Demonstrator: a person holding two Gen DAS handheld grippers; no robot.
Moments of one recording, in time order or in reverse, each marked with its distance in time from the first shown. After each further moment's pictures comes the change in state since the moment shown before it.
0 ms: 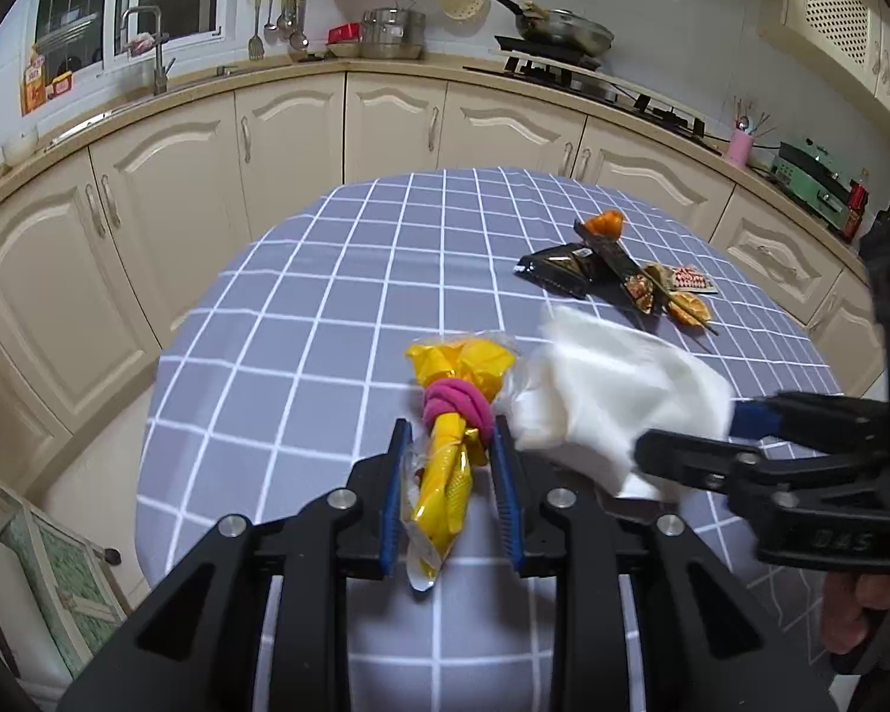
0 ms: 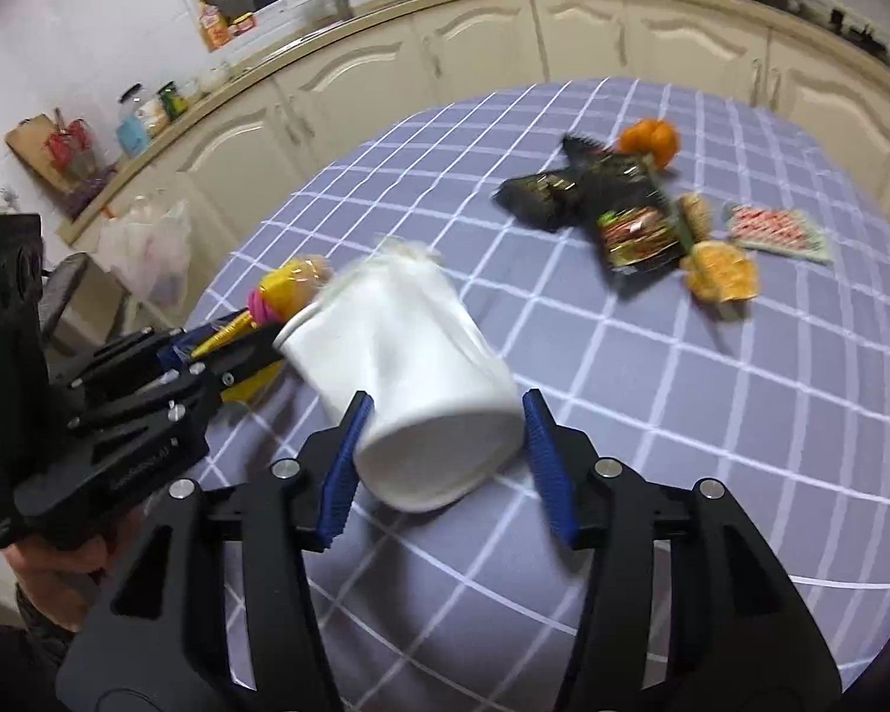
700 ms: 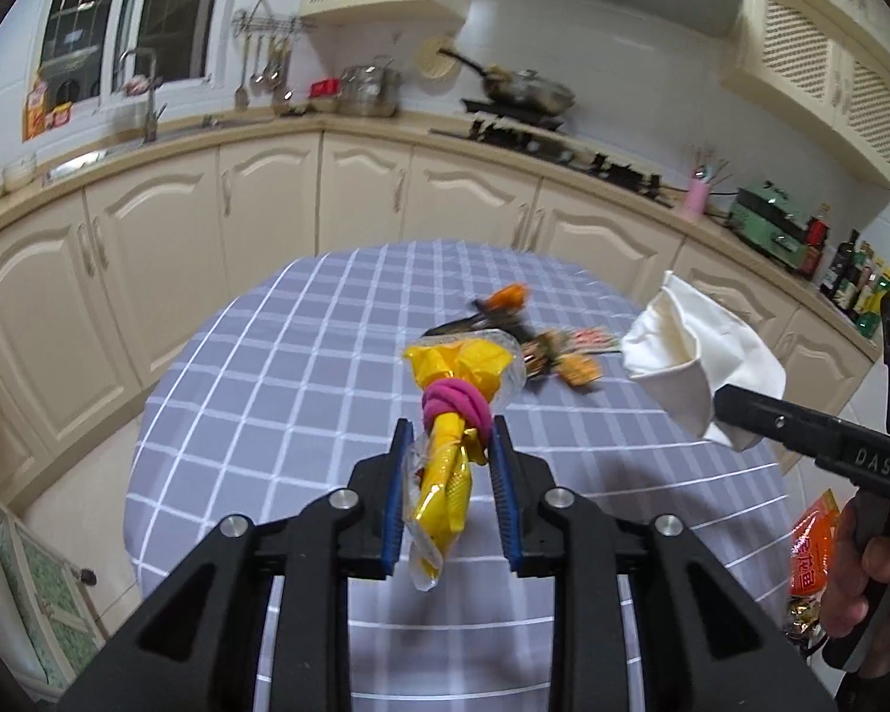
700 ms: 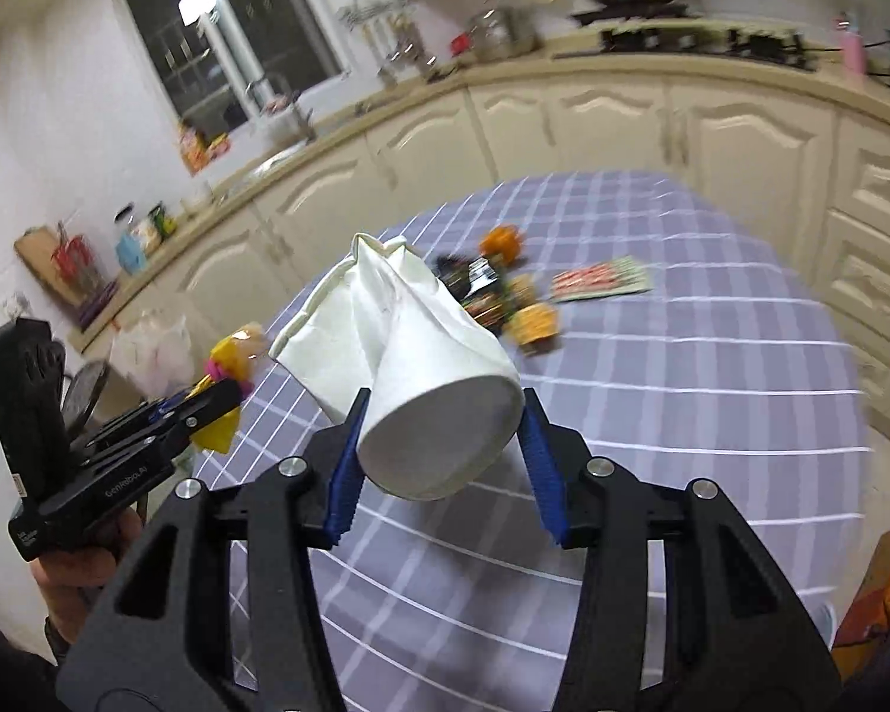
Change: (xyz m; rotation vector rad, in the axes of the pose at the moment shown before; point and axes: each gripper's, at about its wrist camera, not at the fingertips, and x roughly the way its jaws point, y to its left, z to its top) left arm -0.064 -0.058 0.009 0.018 -0.149 -0.070; right arm -0.141 -0.064 -0.037 0.173 -0.291 -0.059
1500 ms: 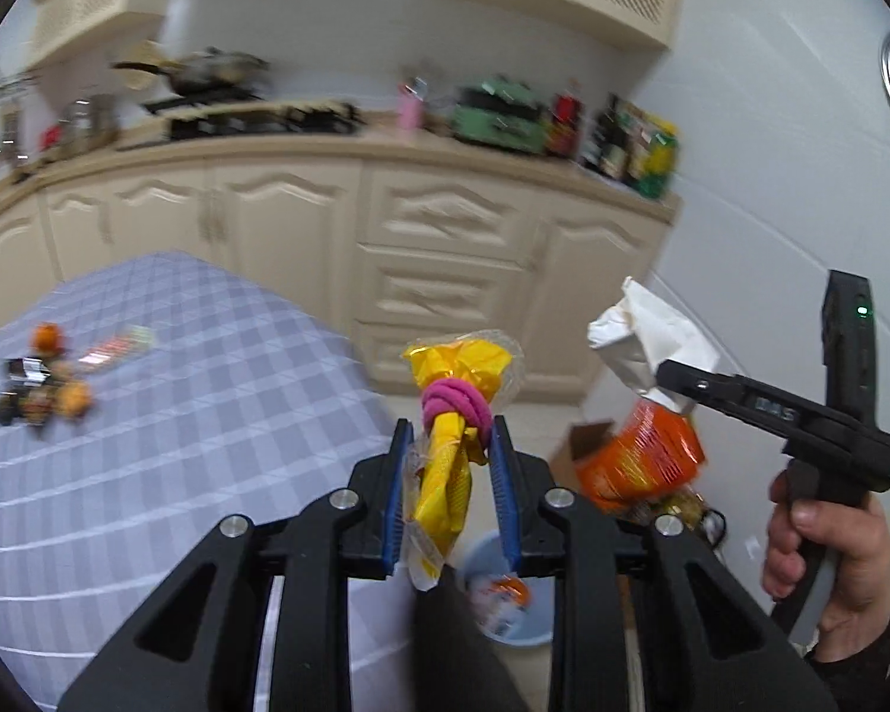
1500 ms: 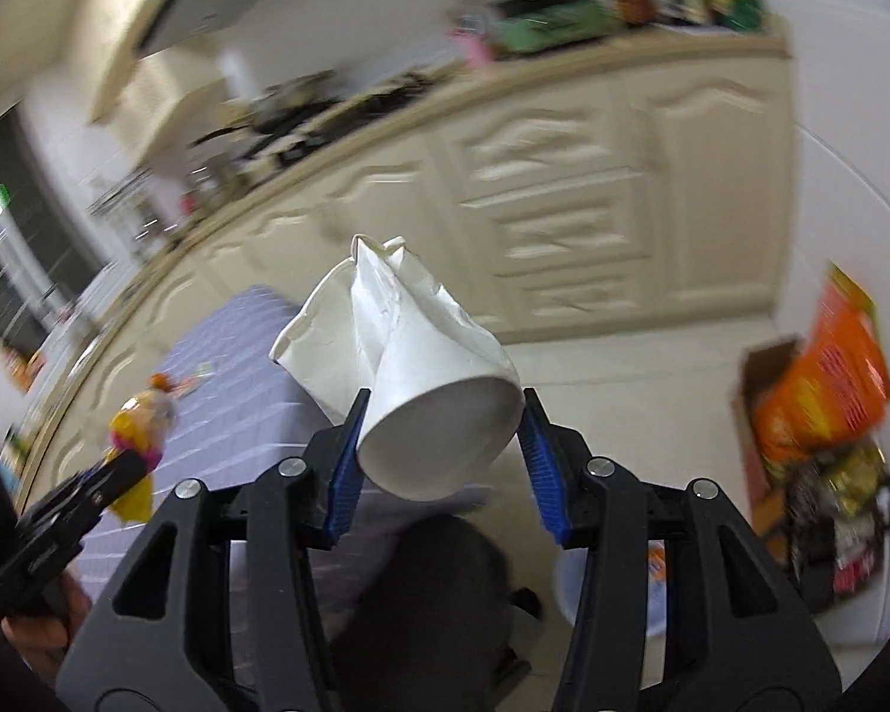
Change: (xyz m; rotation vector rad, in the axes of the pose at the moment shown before) left arm 0.029 -0.320 -0.059 0.350 0.133 -0.478; right arm -0.216 -0.256 -0.116 0.503 -0.210 -0.487
